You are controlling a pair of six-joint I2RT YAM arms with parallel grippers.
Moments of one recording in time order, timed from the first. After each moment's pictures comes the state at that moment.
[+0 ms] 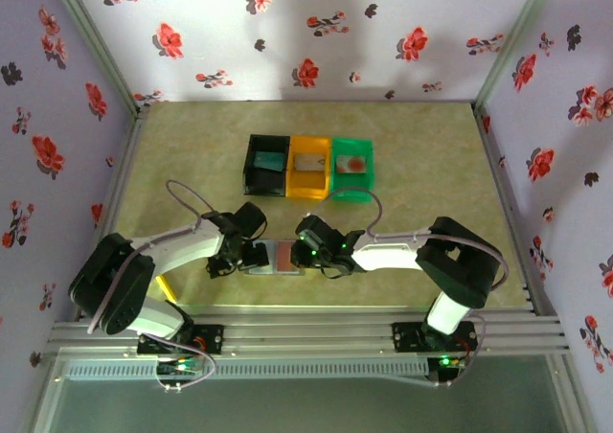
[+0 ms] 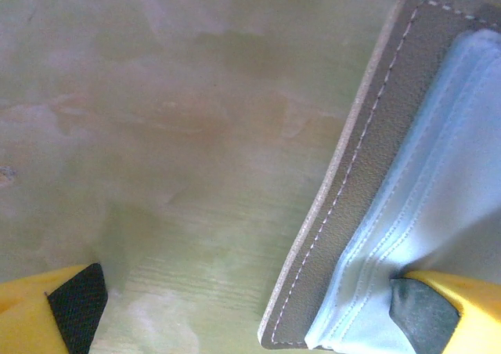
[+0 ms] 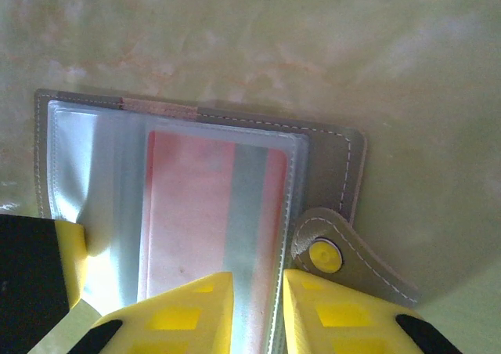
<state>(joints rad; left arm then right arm) -0.71 1.46 0.72 -0.76 -0.04 -0.90 1.03 1.67 0.78 -0.03 -0.04 0.96</state>
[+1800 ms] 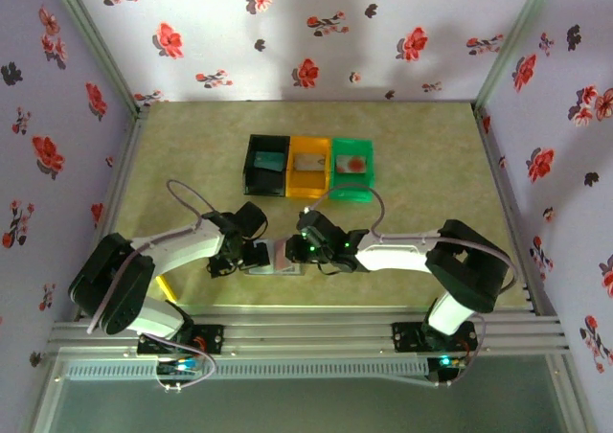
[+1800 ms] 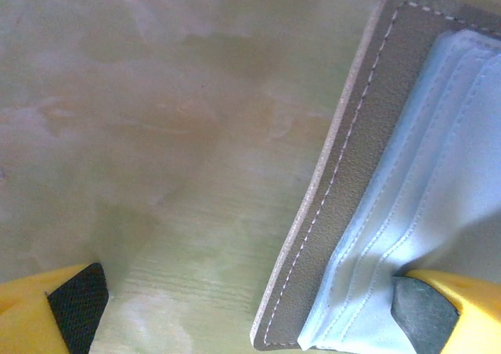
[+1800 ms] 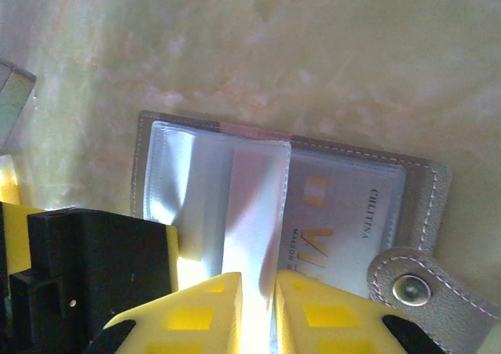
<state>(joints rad) -0.71 1.45 0.73 -0.76 -0.04 -0.90 1.03 1.62 0.78 0.04 -0.07 0.96</state>
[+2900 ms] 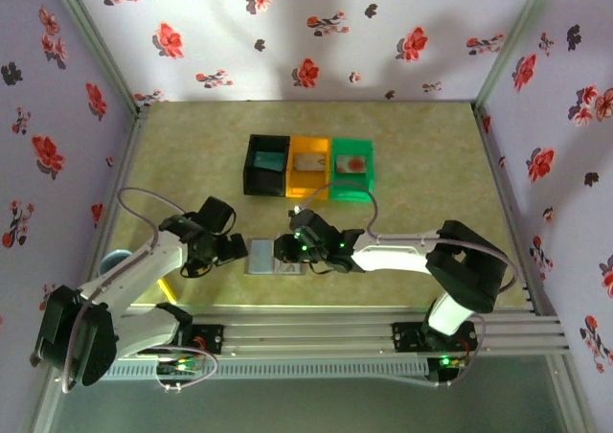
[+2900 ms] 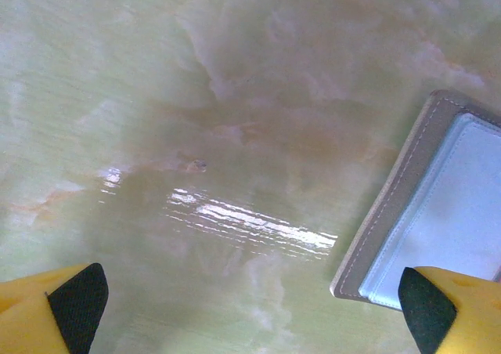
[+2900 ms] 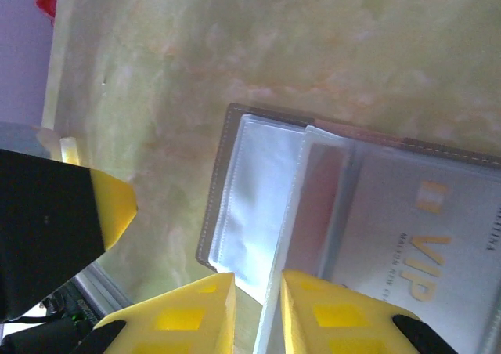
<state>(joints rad) -0.52 1.13 0.69 -0.91 -0.07 -0.84 1.07 1.63 0.84 0.07 -0.11 0.96</state>
